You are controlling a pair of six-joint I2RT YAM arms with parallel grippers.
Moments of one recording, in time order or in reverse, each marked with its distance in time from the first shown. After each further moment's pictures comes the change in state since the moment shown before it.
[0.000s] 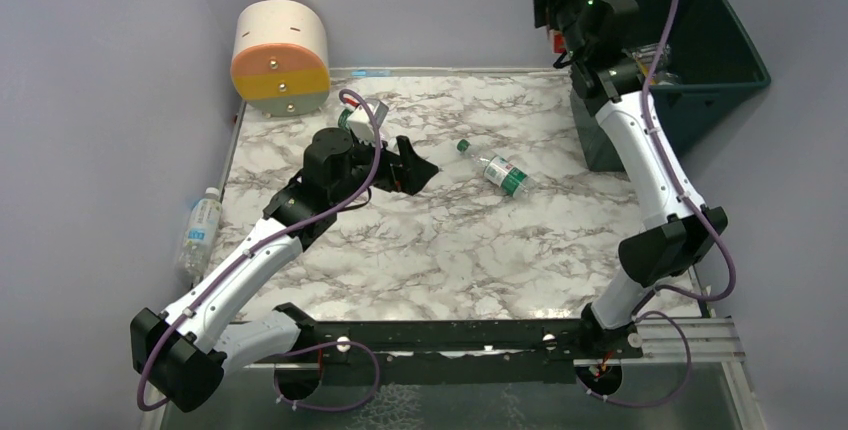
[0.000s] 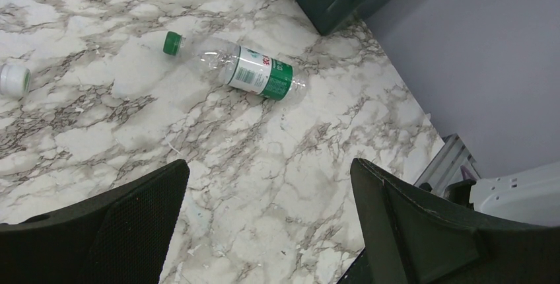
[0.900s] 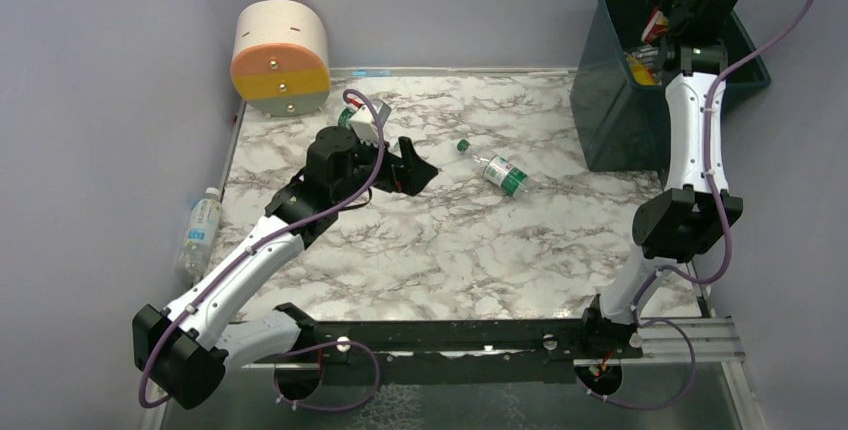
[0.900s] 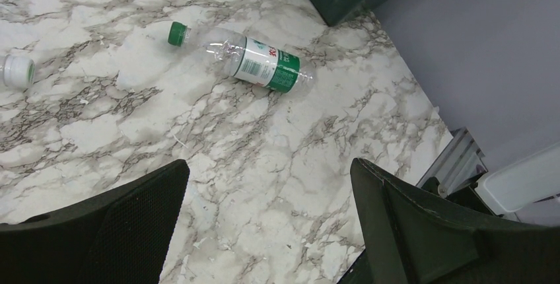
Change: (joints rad) left arm 0.001 0.014 0.009 -0.030 0.000 0.025; right arm -0.492 0.137 0.163 -0.054 0.020 0.340
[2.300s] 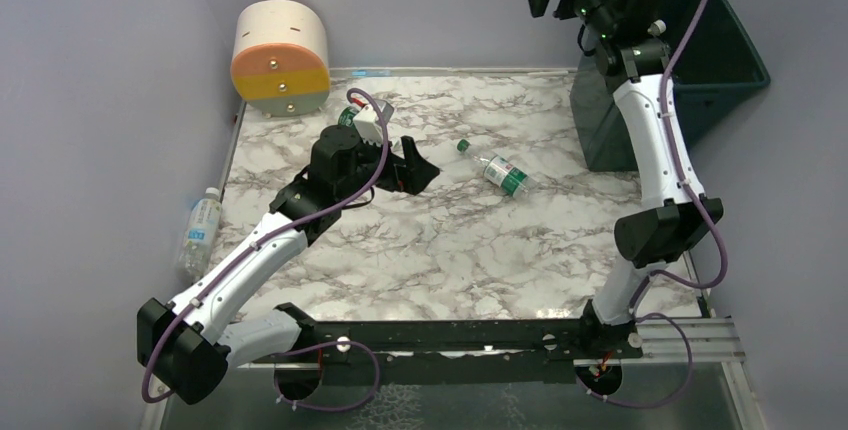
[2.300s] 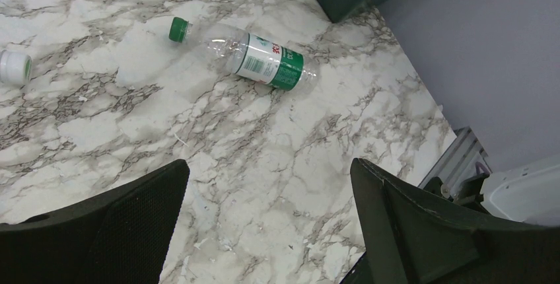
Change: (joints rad) left arm 0.001 0.030 0.000 0.011 0.001 -0.002; right arm 0.272 -0.024 0.050 -0.079 -0.387 0.075
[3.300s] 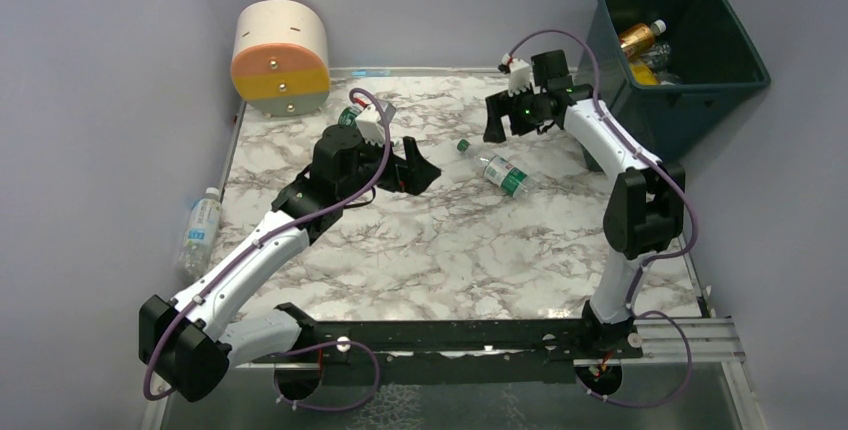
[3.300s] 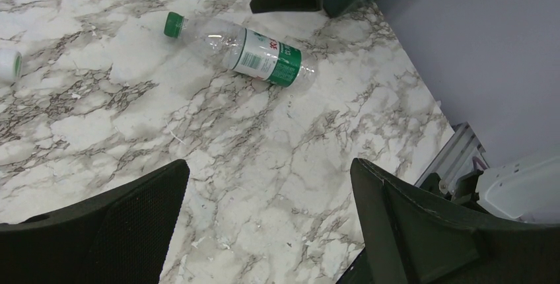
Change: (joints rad) left arm 0.000 0.008 0.000 0.002 0.011 -0.006; right arm 0.121 0.079 -0.468 -0.355 -0.224 -0.229
